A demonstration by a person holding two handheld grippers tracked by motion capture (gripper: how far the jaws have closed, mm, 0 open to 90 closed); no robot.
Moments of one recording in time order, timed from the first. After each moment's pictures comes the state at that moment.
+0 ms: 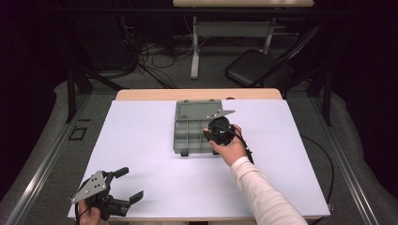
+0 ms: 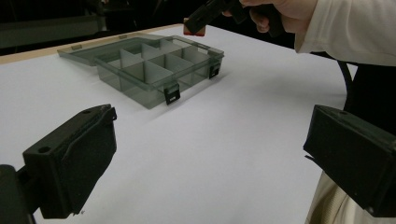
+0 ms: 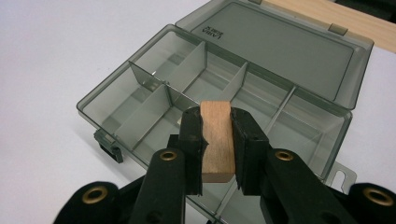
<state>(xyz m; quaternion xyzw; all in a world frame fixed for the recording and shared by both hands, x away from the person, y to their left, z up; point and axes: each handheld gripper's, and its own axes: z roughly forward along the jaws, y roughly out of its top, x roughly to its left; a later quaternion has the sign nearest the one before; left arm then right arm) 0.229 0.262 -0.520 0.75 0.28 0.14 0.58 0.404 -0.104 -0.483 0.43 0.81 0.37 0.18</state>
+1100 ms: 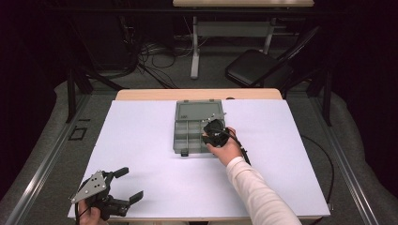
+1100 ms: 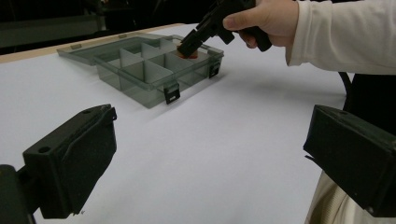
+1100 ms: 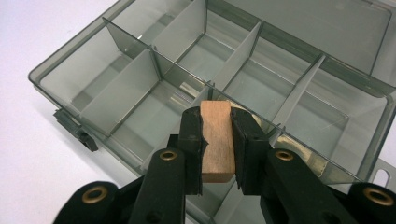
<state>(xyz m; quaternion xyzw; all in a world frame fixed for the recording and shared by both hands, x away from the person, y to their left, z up) 0.229 0.263 -0.520 0.75 0.28 0.14 0.58 0.420 -0.093 -0.515 0.43 0.83 0.32 0.16</state>
